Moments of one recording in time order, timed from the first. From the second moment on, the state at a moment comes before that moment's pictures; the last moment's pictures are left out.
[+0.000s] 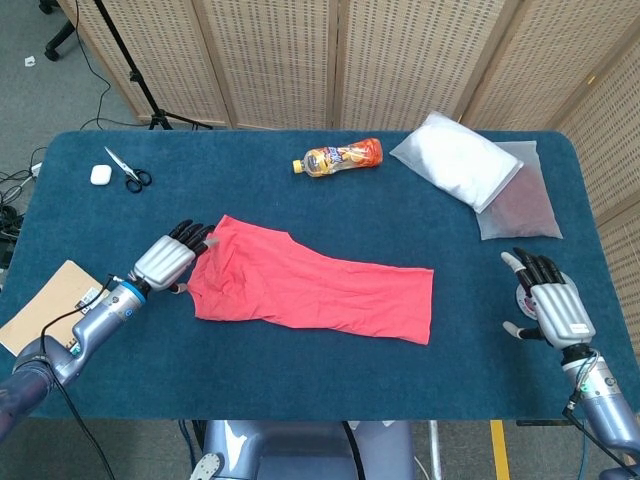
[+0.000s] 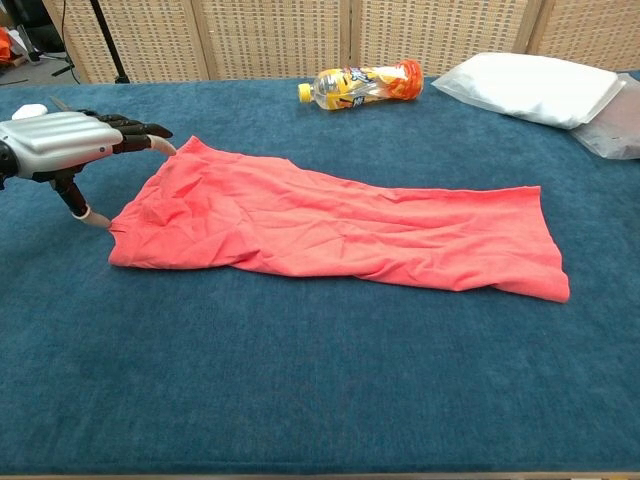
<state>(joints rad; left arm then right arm) -0.77 -1.66 0.11 -0.63 1.67 1.01 -0.39 0.33 -1.14 0.08 -1.46 -1.44 1.19 0.20</state>
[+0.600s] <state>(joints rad) -0.80 -1.68 0.11 -0.64 1.67 0.97 -0.36 0.33 -1.14 0.08 -1.46 -1.44 1.19 0.20</state>
